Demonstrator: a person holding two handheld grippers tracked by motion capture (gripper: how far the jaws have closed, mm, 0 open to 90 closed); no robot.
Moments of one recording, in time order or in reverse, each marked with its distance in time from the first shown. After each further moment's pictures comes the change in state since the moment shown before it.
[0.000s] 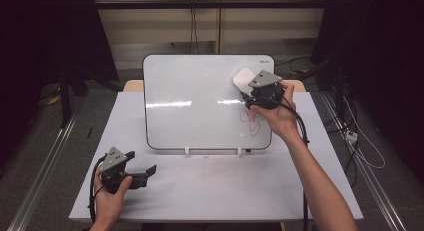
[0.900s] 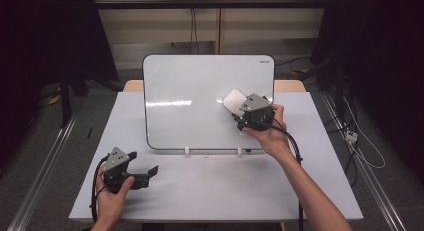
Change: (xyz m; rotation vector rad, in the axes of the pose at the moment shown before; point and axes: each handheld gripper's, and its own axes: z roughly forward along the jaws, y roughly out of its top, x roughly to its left) left arm -0.004 0.000 0.004 0.010 -0.009 0.011; right arm 0.051 -0.028 -0.001 -0.006 0.080 -0.018
